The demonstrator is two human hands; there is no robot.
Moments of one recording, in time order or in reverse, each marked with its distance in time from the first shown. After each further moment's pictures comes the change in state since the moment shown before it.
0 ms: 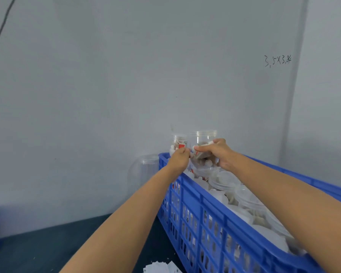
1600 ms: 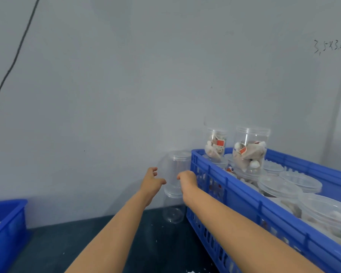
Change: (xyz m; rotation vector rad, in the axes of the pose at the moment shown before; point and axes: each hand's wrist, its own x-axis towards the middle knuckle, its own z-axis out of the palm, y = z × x) left_hand 0.007 -0.172 -0.125 -0.100 0.273 -0.241; right_hand -0.008 0.088 0.203 0.079 -0.022 0.242
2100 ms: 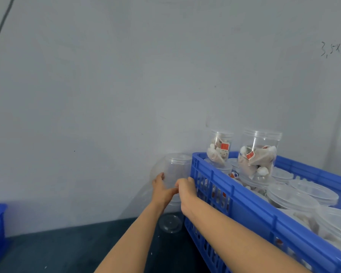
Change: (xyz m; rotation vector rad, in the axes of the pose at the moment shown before) left_hand 0.036 -0.028 0.053 -0.054 0.016 0.083; right_hand 0.030 0.020 0.008 0.059 0.032 -0.052
